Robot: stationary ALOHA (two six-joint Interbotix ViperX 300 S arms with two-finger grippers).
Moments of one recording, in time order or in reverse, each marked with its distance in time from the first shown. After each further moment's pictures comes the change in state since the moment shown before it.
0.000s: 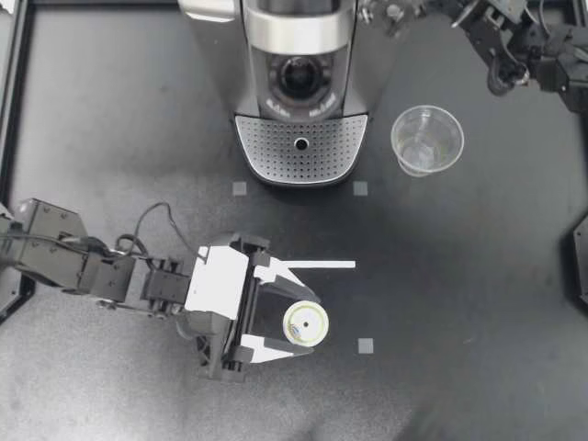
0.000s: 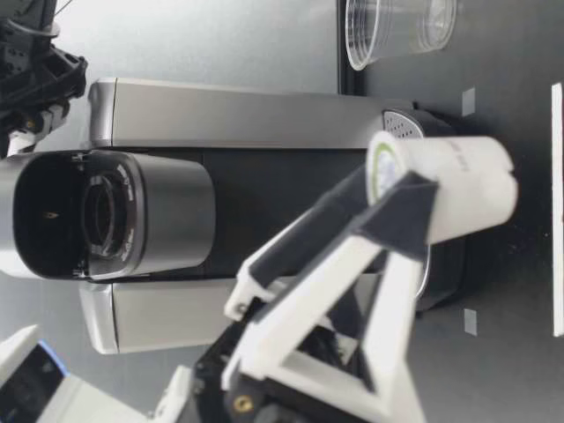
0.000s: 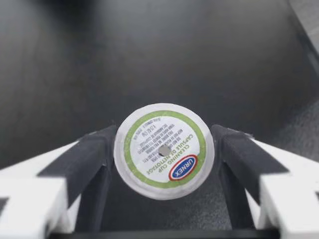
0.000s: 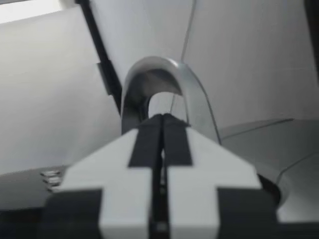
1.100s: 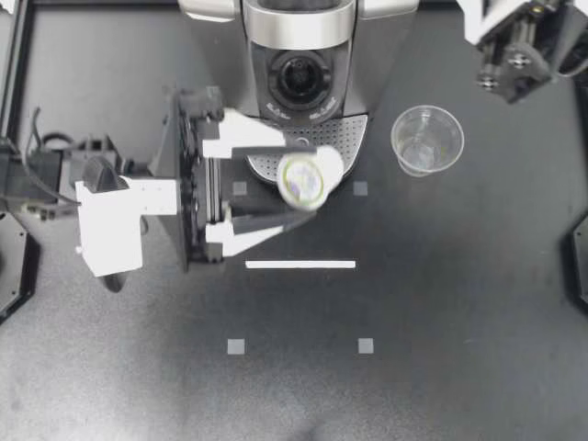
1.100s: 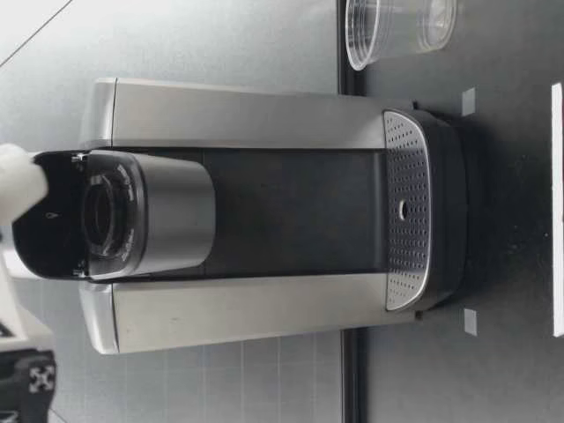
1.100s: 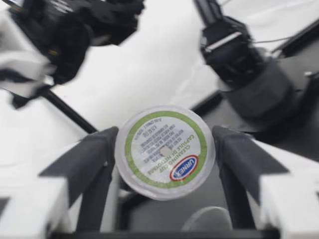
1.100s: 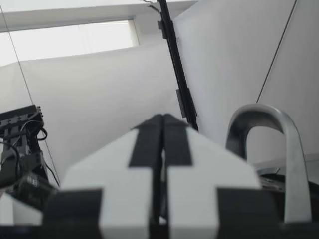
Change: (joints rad) left arm 0.221 -0.325 -0.087 0.000 0.002 0.776; right arm 0.112 -0.408 0.242 -0.095 0.055 0.028
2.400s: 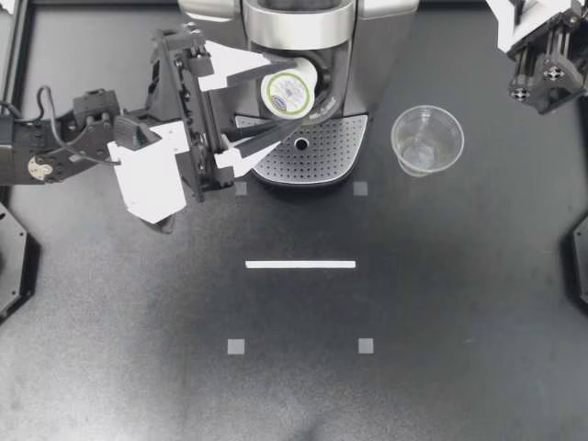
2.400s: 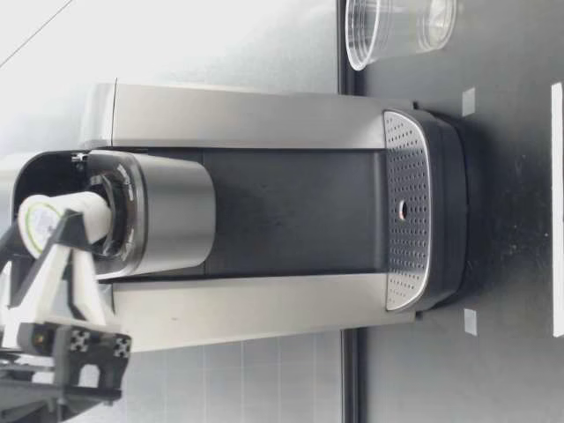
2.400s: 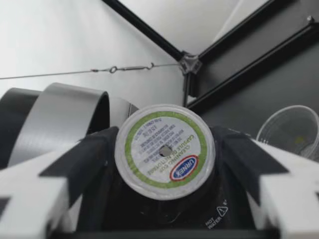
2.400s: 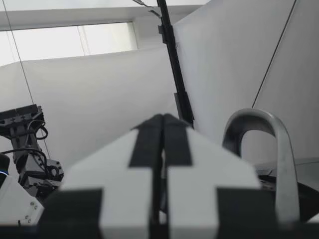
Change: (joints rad) left arm 0.097 0.021 0.018 -0.580 0.000 0.664; right arm 0.000 -0.067 0.037 -0.002 0.017 -0.029
